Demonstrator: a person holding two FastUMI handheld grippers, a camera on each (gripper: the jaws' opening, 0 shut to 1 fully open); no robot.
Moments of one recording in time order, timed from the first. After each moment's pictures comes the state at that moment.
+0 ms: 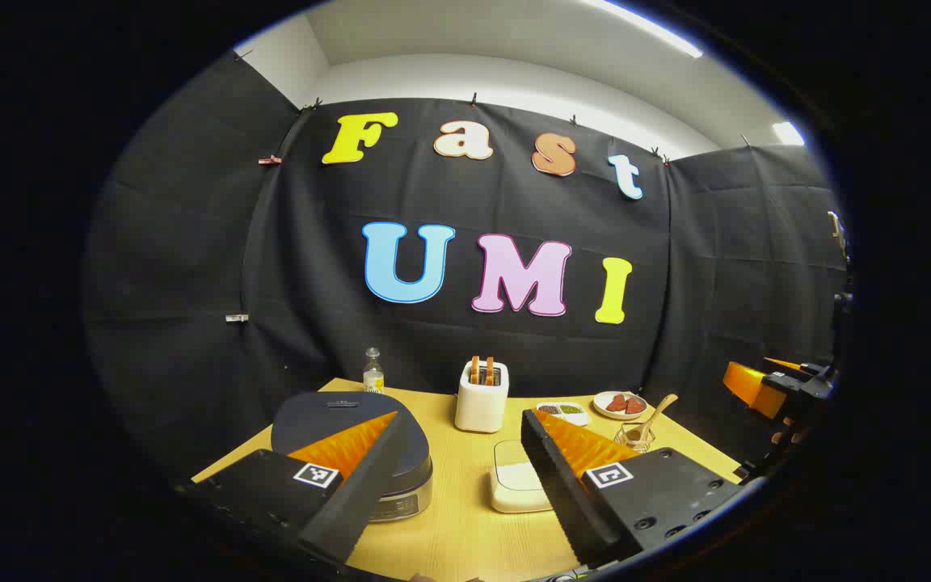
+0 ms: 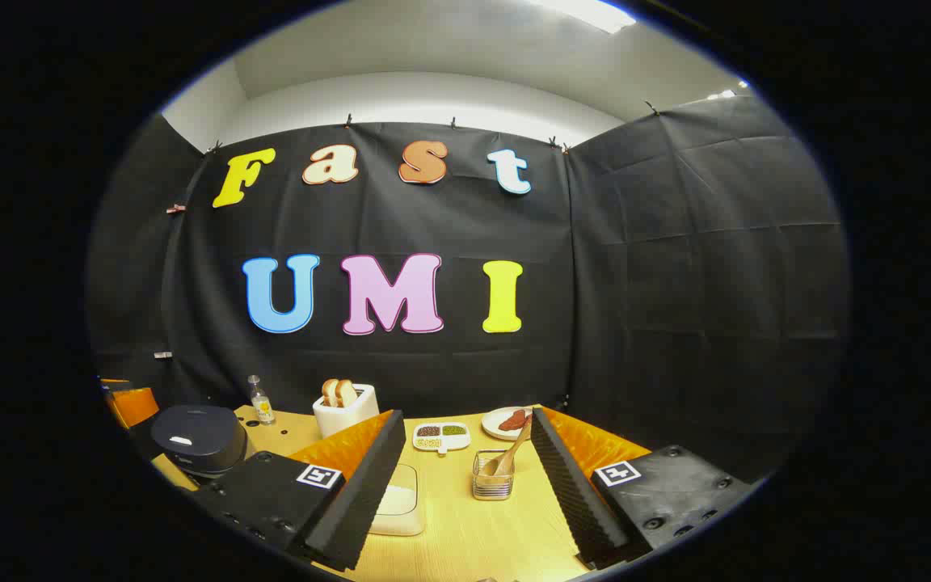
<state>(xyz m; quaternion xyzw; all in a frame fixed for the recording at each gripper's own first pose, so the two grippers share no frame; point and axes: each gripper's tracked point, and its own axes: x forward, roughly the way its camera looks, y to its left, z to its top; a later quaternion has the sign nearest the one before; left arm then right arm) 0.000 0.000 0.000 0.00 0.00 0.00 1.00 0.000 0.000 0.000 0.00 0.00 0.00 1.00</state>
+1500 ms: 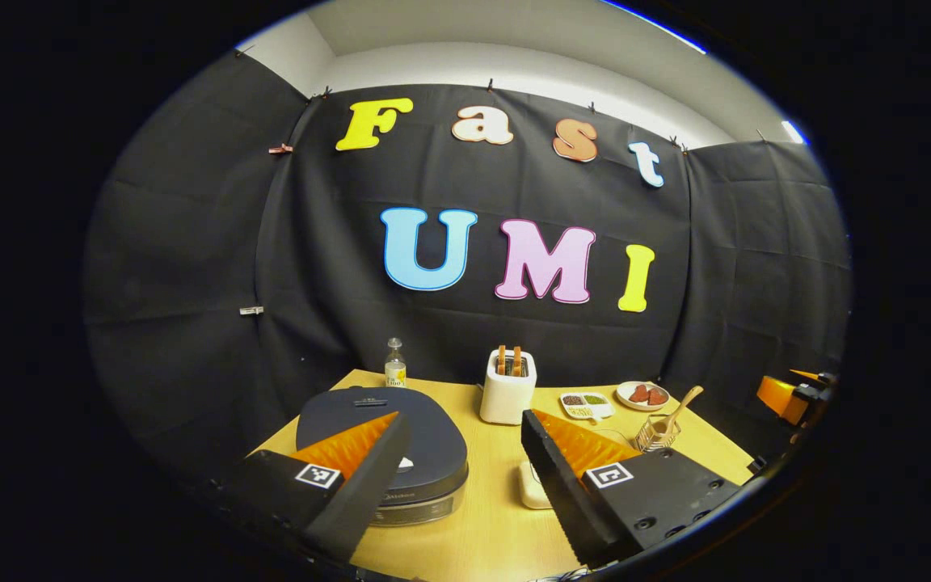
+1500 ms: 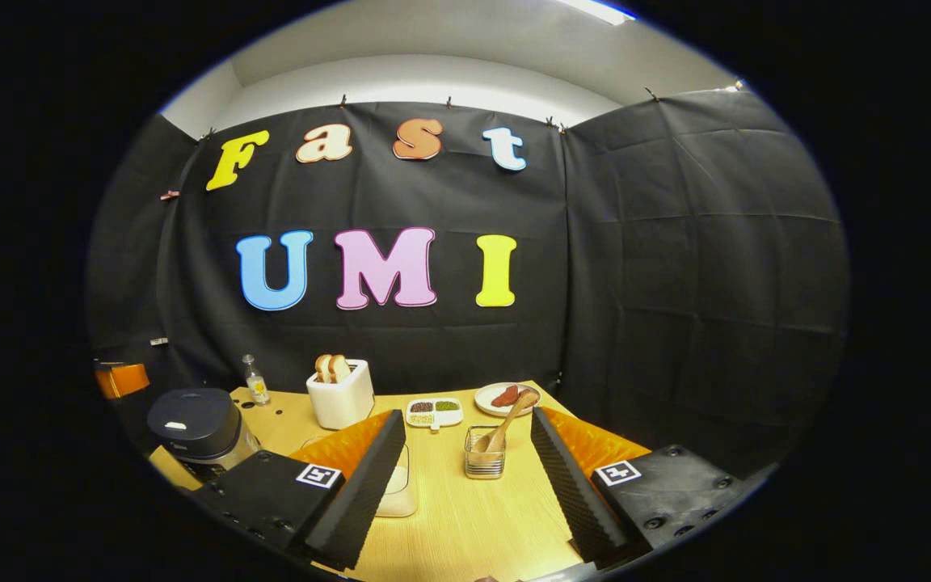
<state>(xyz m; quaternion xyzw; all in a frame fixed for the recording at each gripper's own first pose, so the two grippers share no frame) 0.032 0.053 -0.004 0.00 0.04 0.02 1.00 -0.009 -0.013 -0.023 0.00 0.05 -0.01 1.00</state>
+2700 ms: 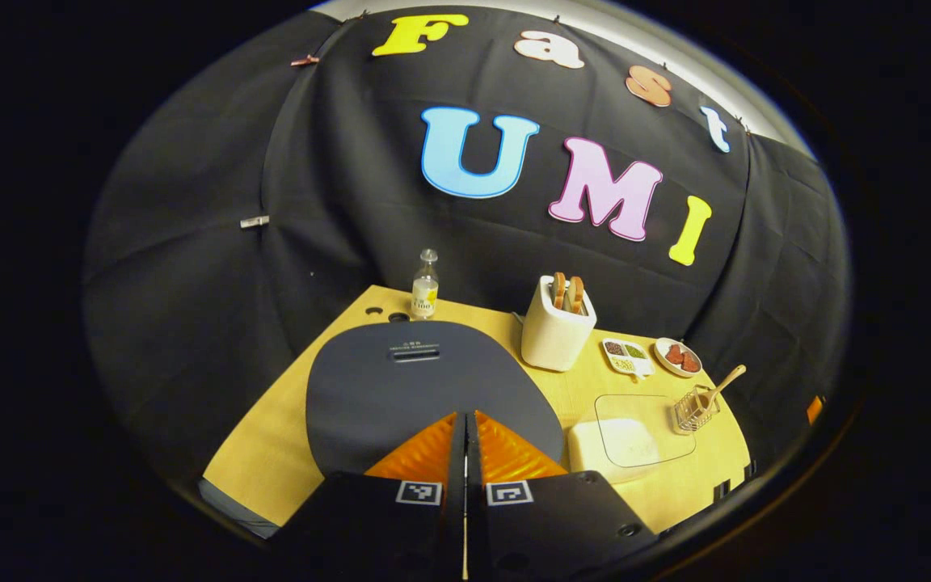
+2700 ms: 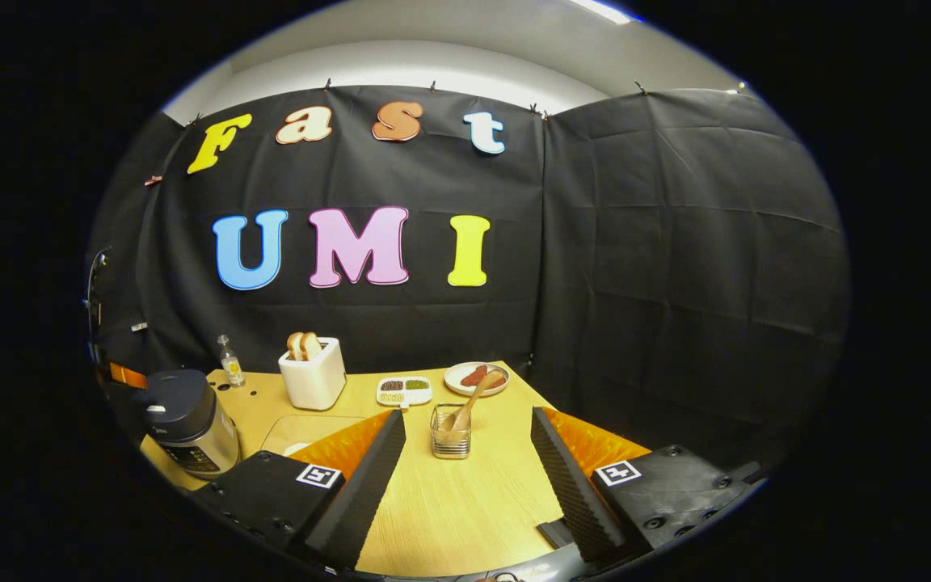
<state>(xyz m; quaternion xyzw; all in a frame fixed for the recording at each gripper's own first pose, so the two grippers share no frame) 0.114 0.138 -0.090 -0.08 0.22 0.03 0.97 -0.029 -0.048 -0.044 -0.02 0.09 -0.06 0.99</state>
